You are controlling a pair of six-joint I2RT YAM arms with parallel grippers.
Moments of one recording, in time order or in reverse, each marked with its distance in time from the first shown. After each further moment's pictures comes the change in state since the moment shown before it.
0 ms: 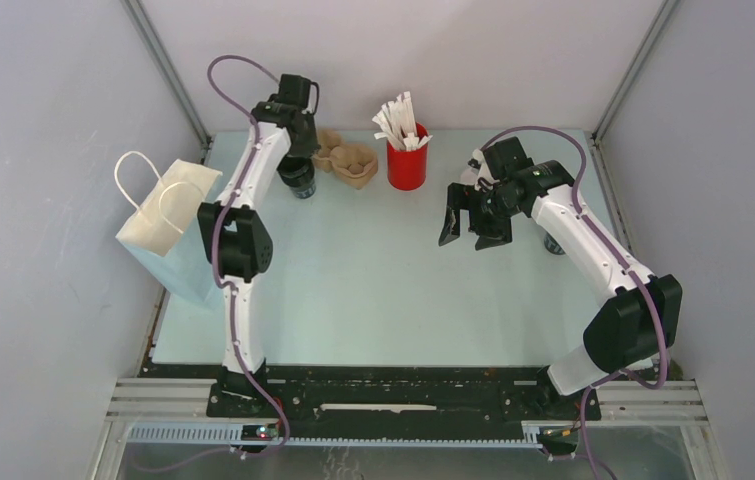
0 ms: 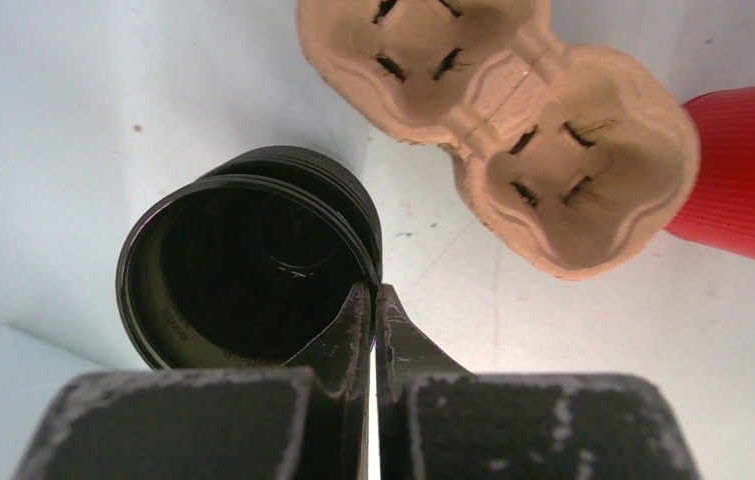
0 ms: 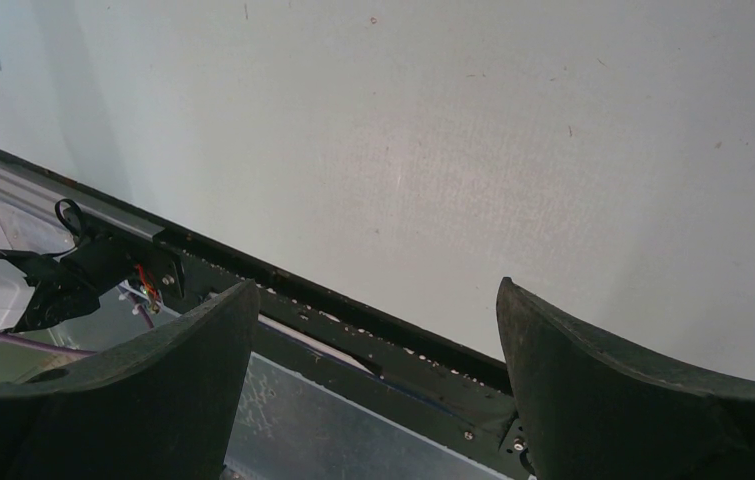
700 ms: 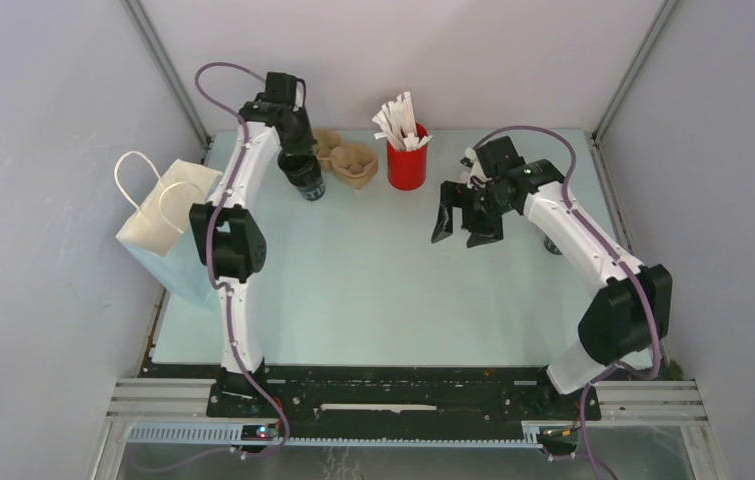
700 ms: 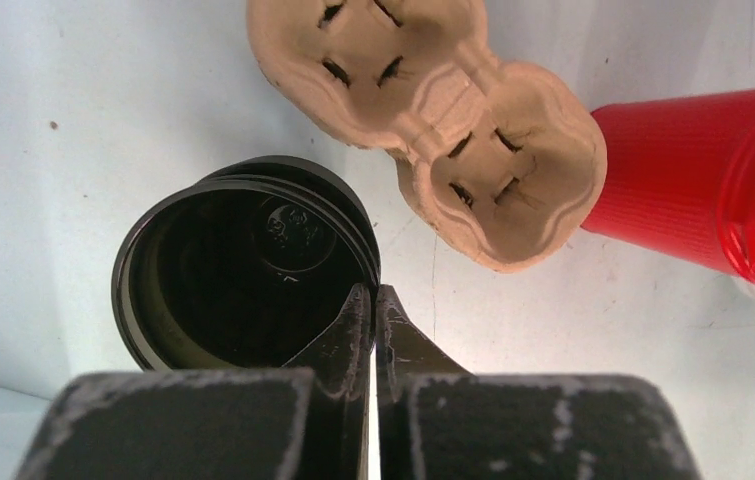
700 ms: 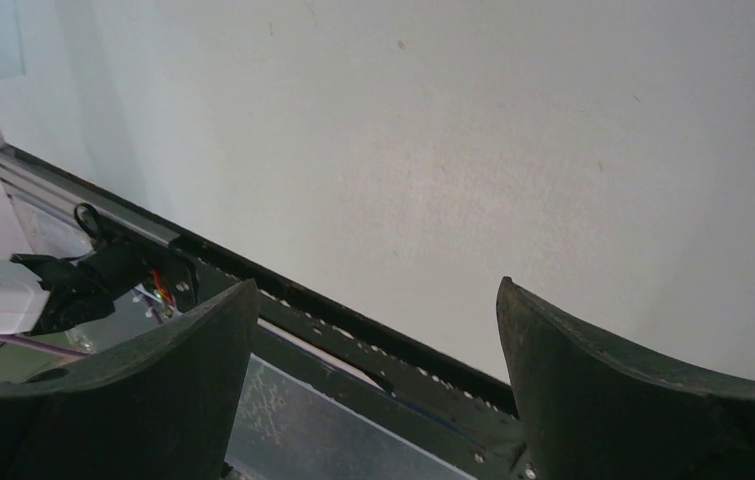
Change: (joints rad) left arm 0.043 -0.019 -0.024 0.033 0.200 -0.100; right arm 0.010 0.030 0.002 0.040 -0.021 0.004
